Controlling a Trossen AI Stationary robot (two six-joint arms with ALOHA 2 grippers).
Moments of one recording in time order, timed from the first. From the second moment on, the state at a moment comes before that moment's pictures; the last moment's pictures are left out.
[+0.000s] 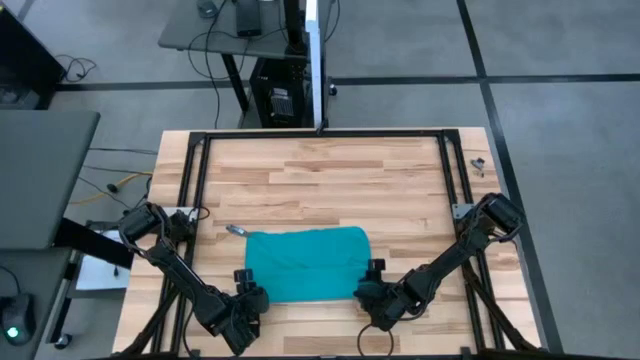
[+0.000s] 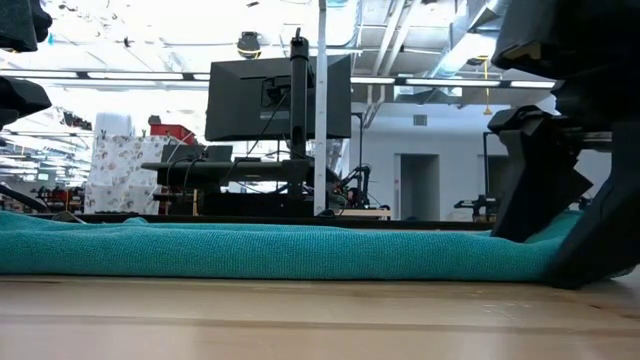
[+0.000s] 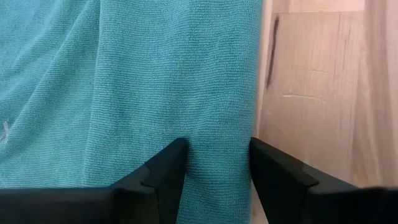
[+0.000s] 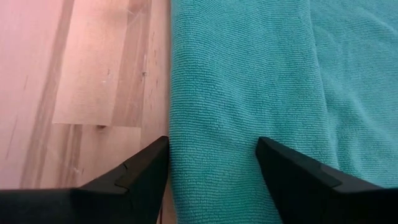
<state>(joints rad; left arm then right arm) -0.89 1.87 1.09 -0.71 -0.50 -0.95 0.68 1.90 1.03 -0.29 0.50 0.50</state>
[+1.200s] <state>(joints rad) -0.88 1.70 1.08 -0.57 -0.10 -1.11 0.73 1.89 1.03 0.01 -0.03 0.89</state>
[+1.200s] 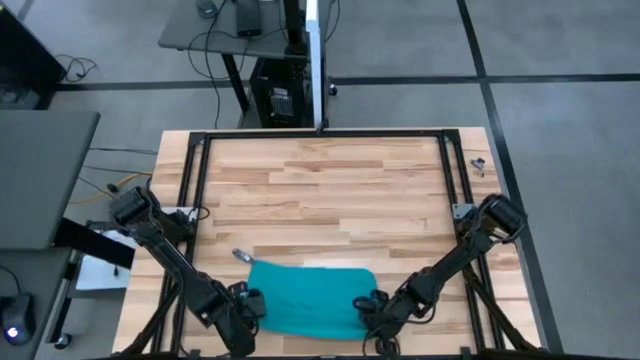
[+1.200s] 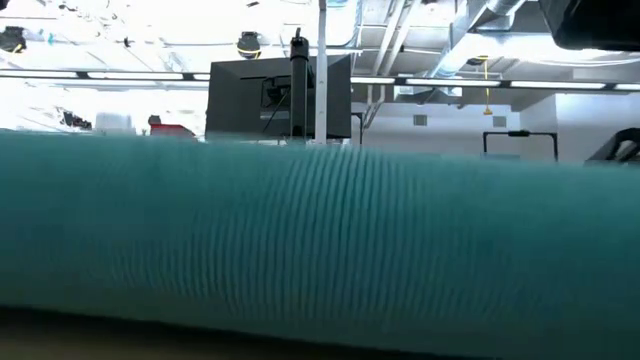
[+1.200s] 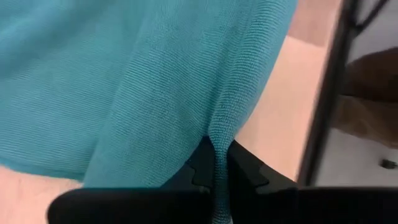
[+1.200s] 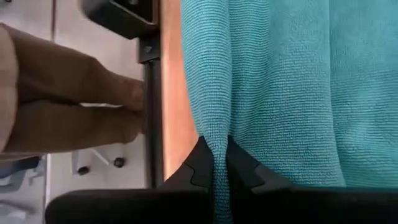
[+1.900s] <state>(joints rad) -0.66 1.45 0.75 -0.39 -0.01 -0.99 0.62 1.73 0.85 0.01 -0.03 0.98</state>
